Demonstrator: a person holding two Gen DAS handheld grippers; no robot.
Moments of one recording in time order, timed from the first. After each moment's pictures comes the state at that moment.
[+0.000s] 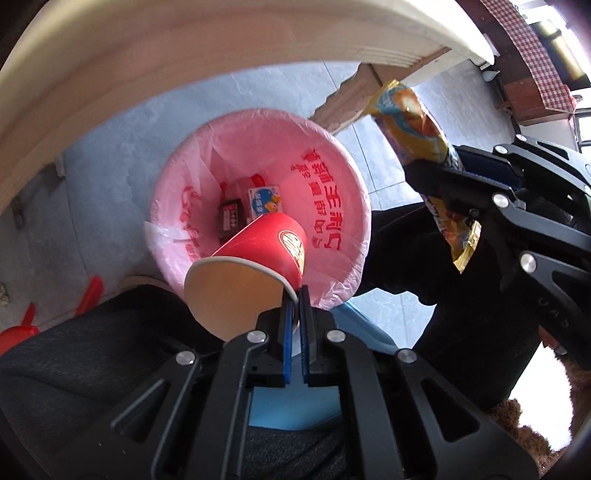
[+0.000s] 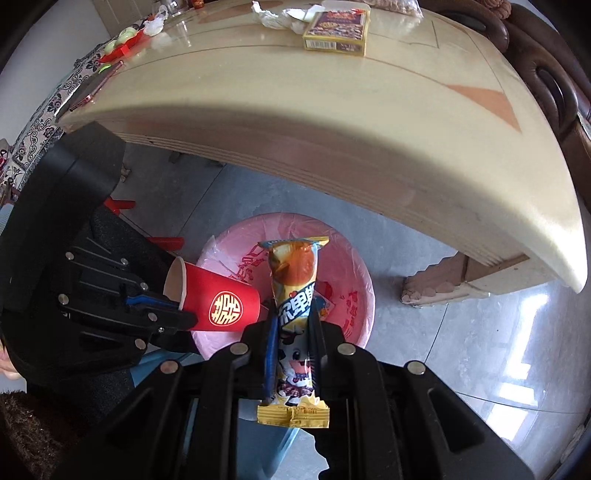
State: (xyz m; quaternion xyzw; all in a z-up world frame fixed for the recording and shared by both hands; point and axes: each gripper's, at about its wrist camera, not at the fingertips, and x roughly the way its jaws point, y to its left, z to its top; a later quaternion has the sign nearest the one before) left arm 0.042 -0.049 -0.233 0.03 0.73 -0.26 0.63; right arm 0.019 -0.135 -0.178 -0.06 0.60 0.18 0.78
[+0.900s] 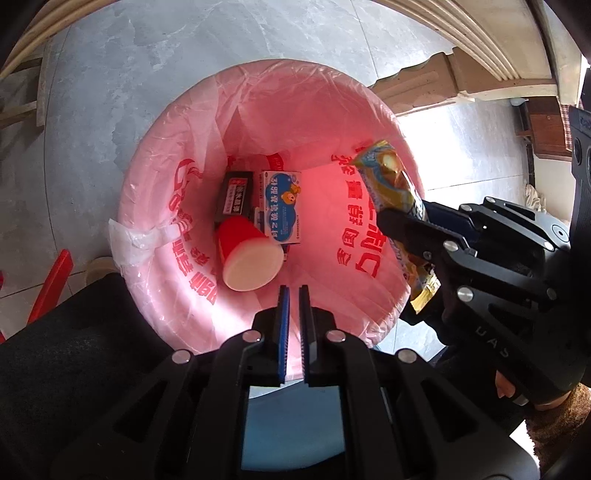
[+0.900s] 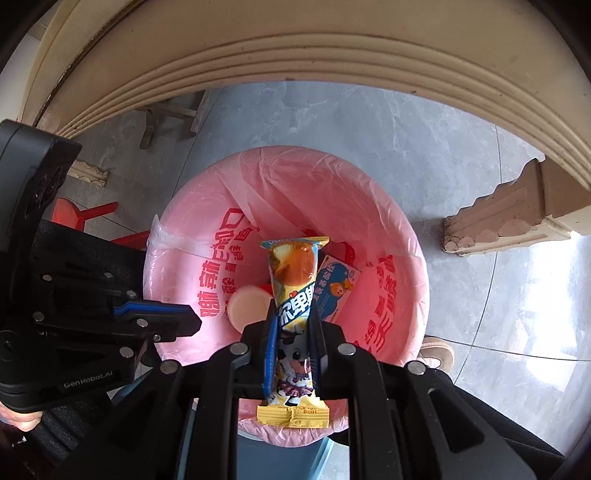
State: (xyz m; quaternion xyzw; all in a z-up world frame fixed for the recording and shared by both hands) left arm 0.072 -0.052 -0.331 -0.02 0.77 -0.22 0.60; right arm 0.046 -0.141 -0.307 0.02 0.68 0.15 0.72
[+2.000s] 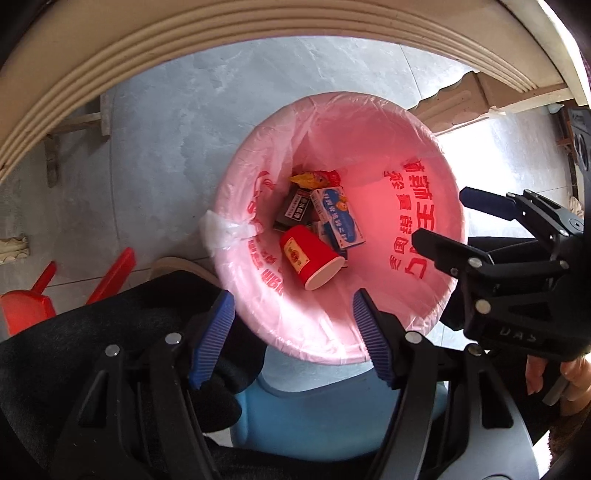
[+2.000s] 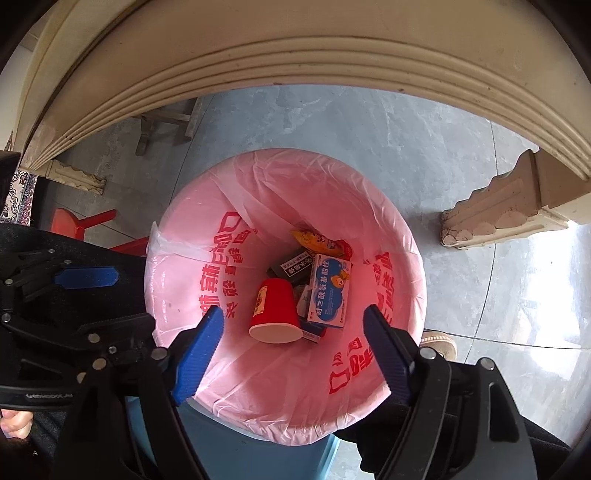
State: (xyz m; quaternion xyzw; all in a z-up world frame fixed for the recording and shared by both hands) left arm 0.066 -0.020 -0.286 0.04 0.75 -0.13 0.65; right arm 0.048 -0.143 -0.302 0.04 0.68 0.14 0.72
